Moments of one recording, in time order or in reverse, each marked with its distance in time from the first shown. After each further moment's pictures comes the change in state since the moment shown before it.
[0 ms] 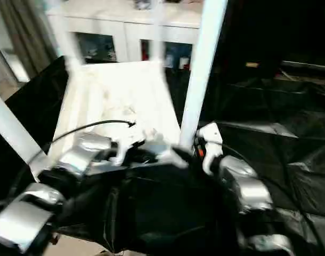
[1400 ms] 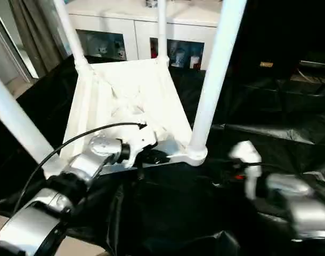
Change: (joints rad) left arm 0.087 0.020 -0.024 -0.153 0.007 -0.048 -0.077; right arm 0.228 -0.341 -0.001 -0.280 0.111 0.073 0.471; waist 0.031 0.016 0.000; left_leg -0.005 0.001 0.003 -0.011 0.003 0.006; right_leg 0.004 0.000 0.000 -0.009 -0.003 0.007
